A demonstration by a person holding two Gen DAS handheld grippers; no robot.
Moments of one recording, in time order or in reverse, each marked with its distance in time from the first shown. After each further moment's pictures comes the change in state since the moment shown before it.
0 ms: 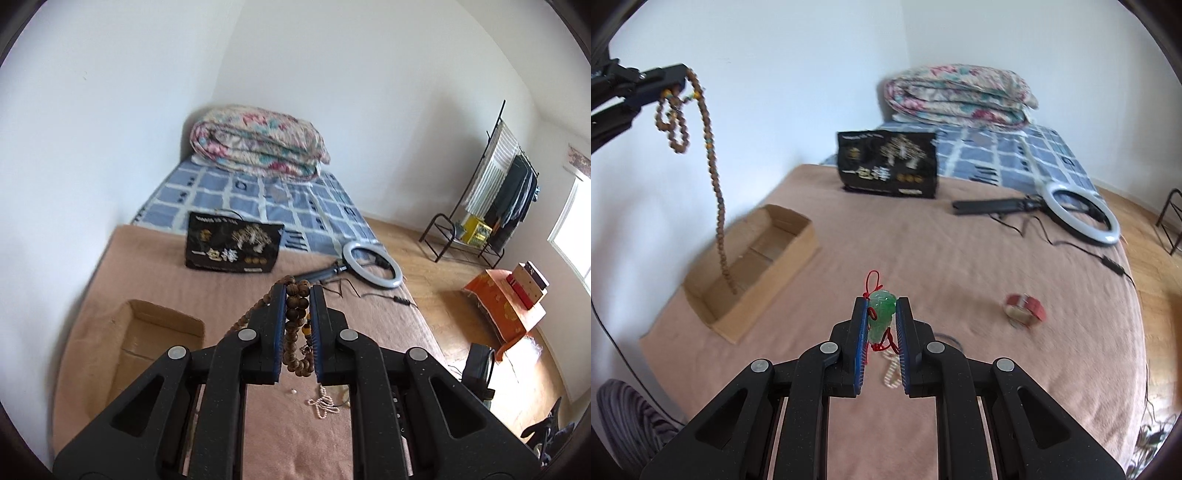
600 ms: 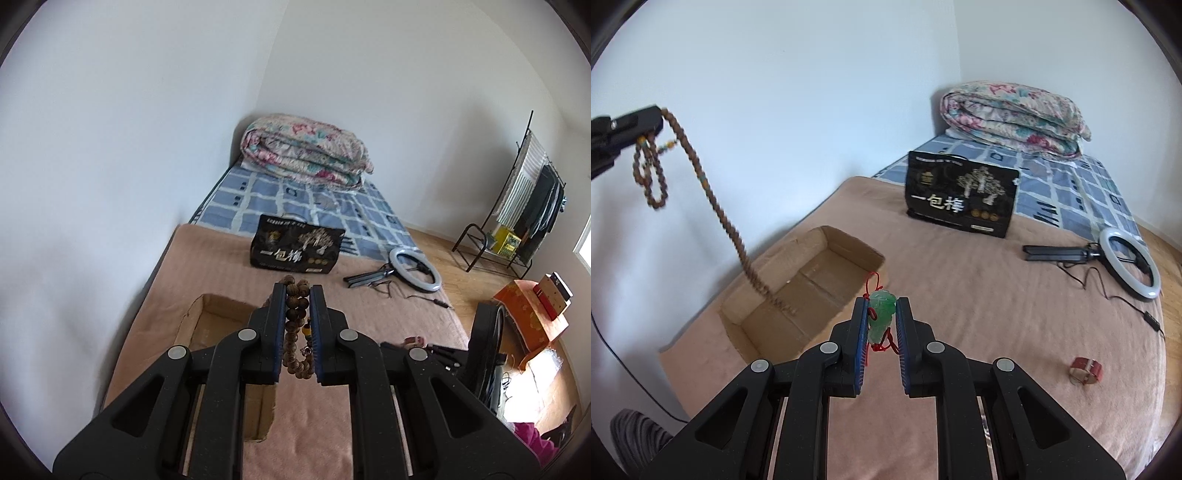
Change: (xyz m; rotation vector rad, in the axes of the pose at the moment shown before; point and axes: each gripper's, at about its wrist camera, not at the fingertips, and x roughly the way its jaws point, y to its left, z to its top) left arm -0.046 0.082 -0.018 -0.036 -0.008 0.128; right arm 0.040 0.093 0.052 -0.099 -0.018 0.099
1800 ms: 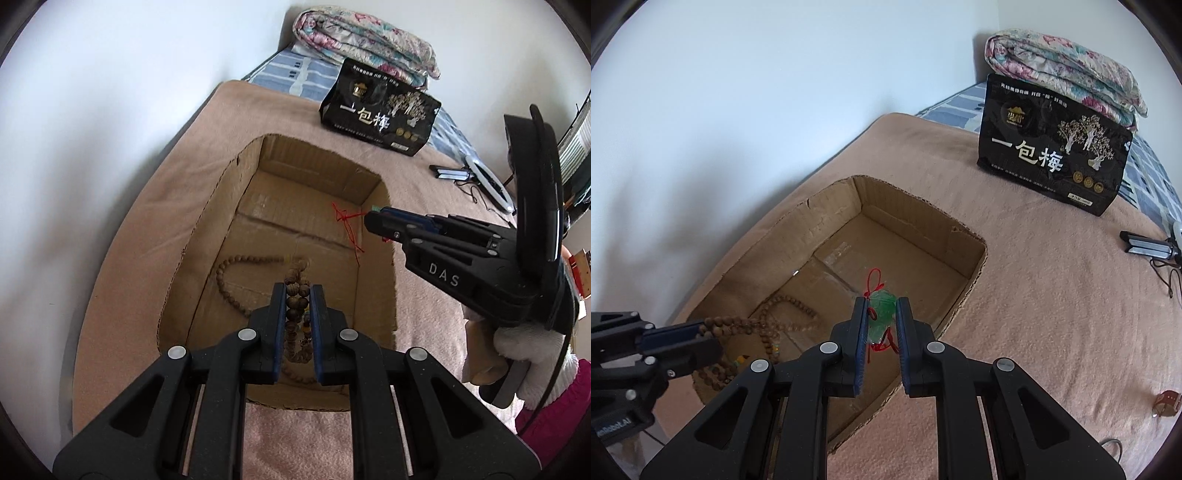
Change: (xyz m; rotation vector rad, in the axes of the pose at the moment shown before) left arm 0.141 0.100 -0.134 -0.076 0.358 0.133; right arm 0.166 0.064 0.007 -0.014 0.191 0.057
